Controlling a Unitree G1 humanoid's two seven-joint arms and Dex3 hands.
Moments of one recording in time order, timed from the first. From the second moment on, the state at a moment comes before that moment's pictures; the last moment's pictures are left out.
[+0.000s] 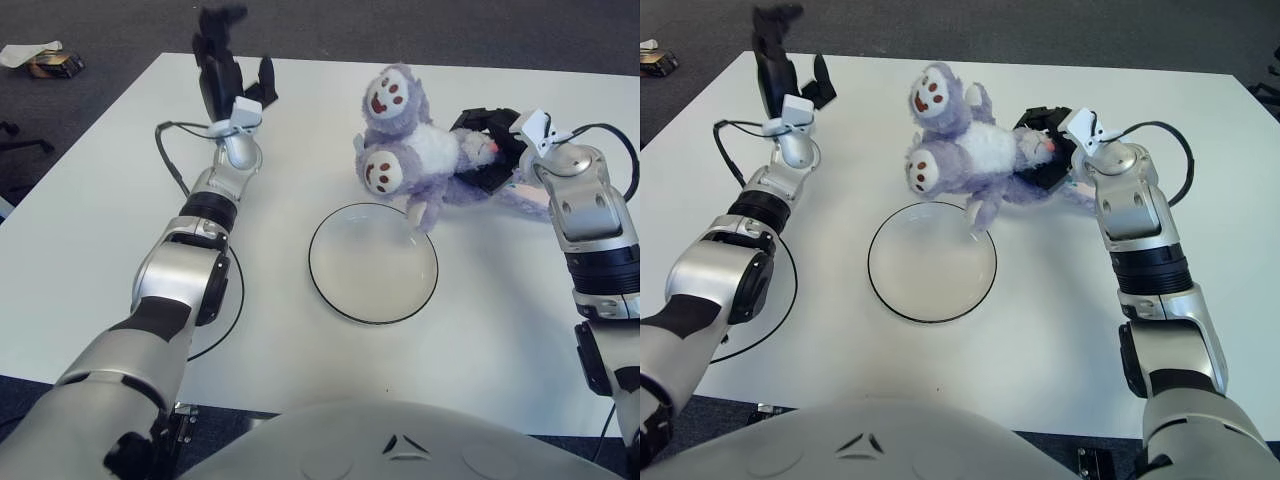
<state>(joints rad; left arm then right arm) -0.91 0.22 -0.09 1.12 0.40 -0.58 0.70 -0.60 -0.59 0.11 -0.04 -0.16 0.60 0.50</state>
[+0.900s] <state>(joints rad) -0.83 0.22 -0.27 1.24 0.52 -0.50 0.65 -0.69 -0.59 0.17 -0.14 -0.17 0.57 0.59</state>
